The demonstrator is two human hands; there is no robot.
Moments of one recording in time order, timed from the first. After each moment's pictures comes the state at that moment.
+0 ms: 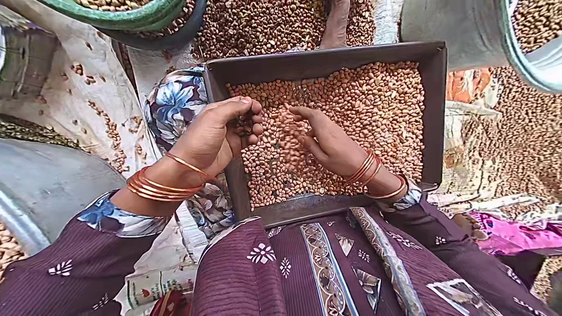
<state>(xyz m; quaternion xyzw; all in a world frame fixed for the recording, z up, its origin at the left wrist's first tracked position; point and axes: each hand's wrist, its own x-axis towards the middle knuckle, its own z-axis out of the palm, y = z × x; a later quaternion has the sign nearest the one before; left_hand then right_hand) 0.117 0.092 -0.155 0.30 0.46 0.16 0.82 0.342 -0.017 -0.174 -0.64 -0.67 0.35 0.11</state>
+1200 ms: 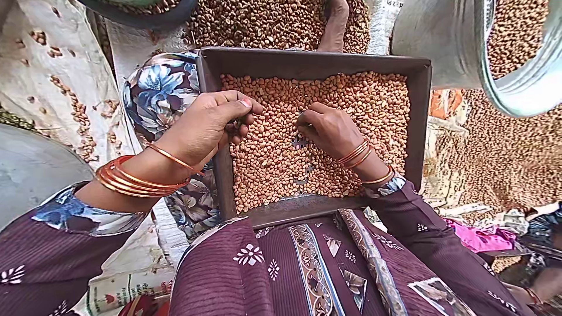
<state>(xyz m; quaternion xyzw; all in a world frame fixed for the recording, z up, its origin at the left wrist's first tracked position) 0.114 0.093 -0.162 0.43 0.46 0.13 0.77 0.373 0.005 -0.201 -0.59 -0.78 0.20 0.05</state>
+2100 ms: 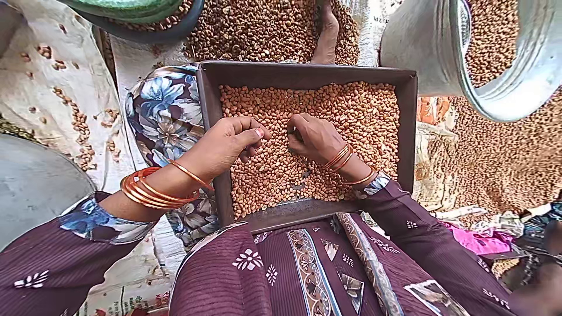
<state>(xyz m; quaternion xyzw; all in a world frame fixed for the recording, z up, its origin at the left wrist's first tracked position) 0.118 0.077 -0.171 0.53 0.42 0.08 0.73 0.359 0.004 -0.207 -0.61 -0.76 0.22 0.04</state>
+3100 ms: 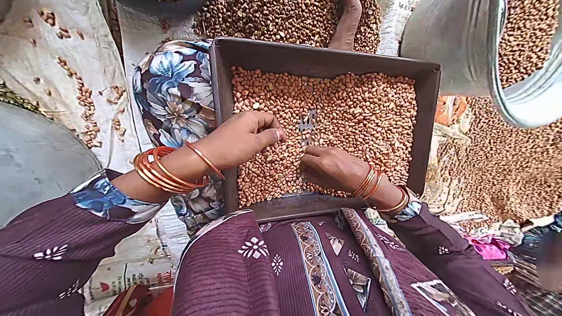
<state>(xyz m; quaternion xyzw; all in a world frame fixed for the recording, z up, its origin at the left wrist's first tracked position) 0.117 0.078 -0.180 0.66 0.35 0.01 0.67 0.362 -0.045 -0.189 -0.45 -0.83 0.34 0.01</state>
